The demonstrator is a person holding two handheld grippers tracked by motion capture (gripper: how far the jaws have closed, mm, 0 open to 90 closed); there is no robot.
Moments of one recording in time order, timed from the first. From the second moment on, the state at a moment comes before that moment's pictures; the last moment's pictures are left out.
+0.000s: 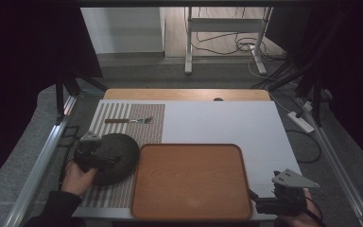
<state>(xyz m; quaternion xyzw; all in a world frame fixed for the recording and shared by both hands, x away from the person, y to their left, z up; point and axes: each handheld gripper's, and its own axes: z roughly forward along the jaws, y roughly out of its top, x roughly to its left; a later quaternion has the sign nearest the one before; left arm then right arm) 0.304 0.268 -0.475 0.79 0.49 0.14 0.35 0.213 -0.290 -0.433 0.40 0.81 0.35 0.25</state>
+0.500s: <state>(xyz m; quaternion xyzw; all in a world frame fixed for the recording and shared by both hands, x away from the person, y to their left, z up) 0.343 0.264 -0.477 0.78 0.51 0.12 0.34 0.213 -0.288 -0.433 0.40 0.81 0.35 0.25</state>
